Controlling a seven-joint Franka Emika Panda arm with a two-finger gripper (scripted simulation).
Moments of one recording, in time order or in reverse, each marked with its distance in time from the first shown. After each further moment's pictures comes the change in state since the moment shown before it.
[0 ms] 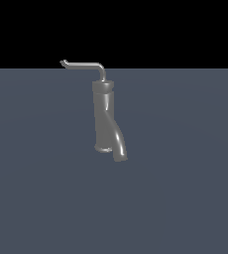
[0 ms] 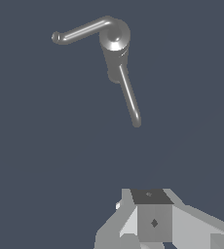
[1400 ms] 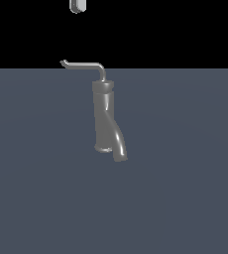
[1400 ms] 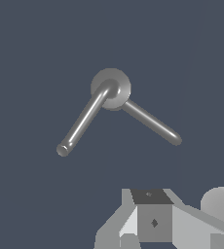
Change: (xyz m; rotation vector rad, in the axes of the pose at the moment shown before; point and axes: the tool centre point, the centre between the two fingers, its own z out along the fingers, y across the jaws) arm 0.141 -0.055 0.059 0.036 -0.014 0.642
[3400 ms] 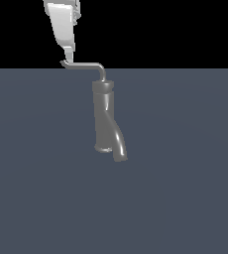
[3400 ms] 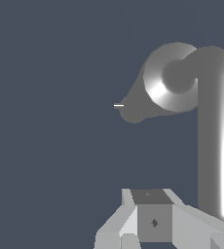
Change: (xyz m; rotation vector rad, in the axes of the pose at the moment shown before) arm 0.049 -0.111 0.100 -0.010 0.134 0.601
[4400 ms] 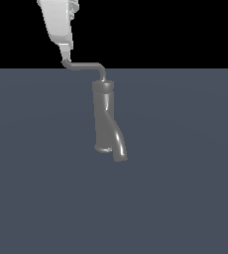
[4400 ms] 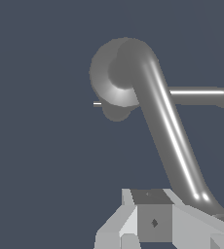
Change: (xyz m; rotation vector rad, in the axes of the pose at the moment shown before) arm -0.004 0.050 0.000 0.007 -0.001 -0.002
